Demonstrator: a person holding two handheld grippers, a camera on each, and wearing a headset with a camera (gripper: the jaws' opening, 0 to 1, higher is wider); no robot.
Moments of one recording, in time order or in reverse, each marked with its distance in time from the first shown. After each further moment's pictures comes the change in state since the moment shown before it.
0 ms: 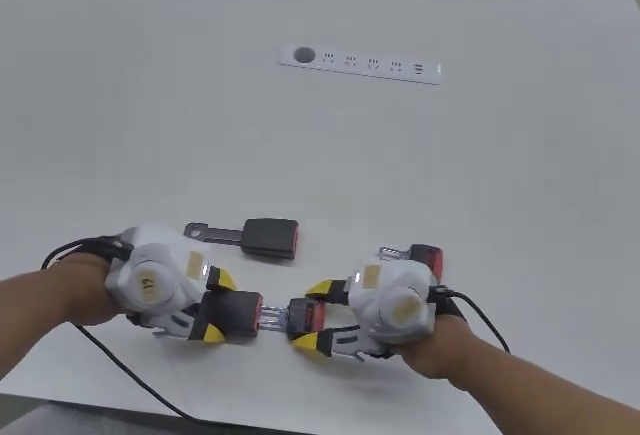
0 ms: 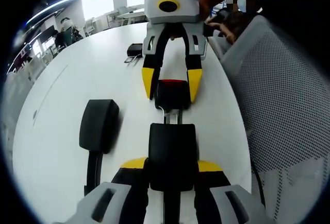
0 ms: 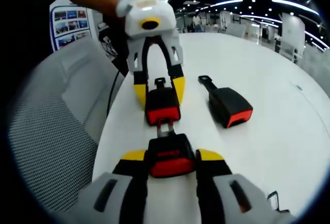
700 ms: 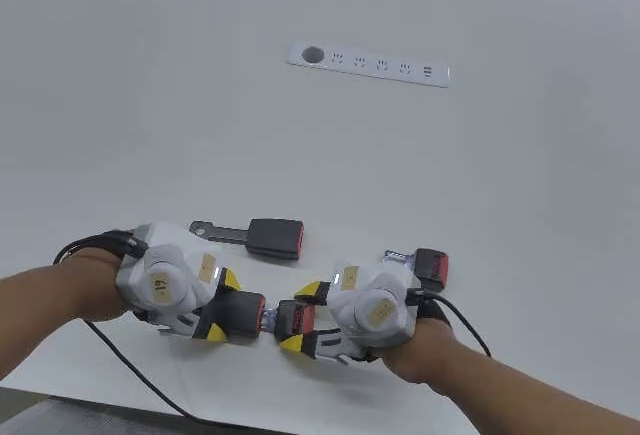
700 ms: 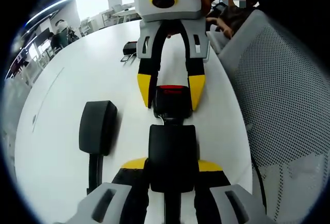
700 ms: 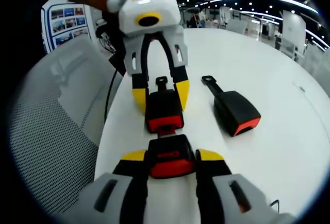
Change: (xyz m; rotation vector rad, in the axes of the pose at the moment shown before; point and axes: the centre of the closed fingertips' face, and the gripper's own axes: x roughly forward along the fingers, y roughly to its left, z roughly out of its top) left arm 0.001 0.000 0.000 0.034 0.036 -0.004; right arm 0.014 0.002 0.009 0.007 0.049 -0.004
